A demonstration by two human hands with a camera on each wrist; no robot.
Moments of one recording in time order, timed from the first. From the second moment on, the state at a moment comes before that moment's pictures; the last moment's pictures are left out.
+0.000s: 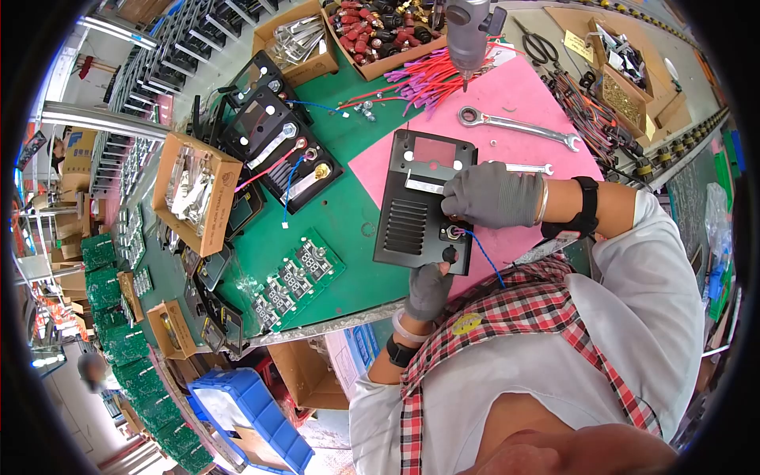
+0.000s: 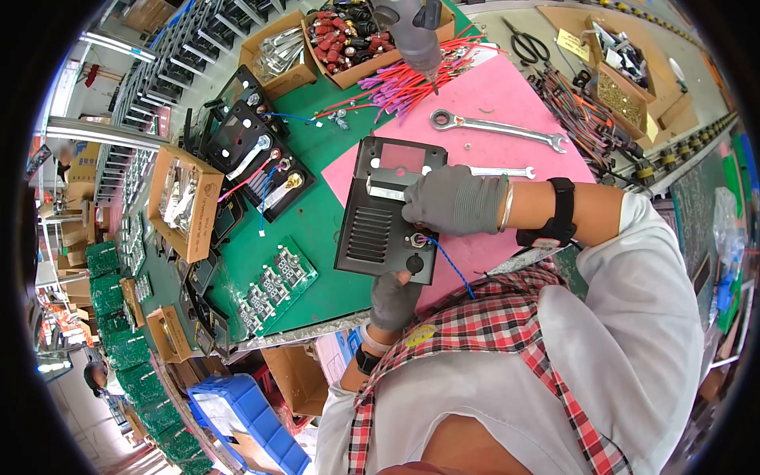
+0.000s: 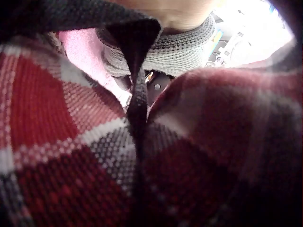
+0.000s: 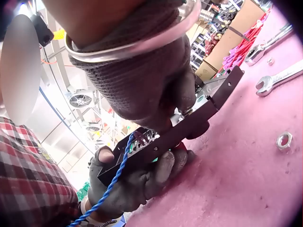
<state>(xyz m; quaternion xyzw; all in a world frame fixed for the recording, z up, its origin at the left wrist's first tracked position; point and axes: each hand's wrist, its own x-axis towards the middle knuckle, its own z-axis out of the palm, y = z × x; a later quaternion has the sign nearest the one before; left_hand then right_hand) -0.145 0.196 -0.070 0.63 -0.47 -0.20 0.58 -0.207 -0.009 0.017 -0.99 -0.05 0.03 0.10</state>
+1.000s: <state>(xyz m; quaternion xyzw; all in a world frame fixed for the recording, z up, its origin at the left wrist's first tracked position) -0.149 0.202 -0.073 0.52 -0.25 -0.48 0.66 -0.227 -0.027 0.037 -0.95 0.05 -0.02 0.32</state>
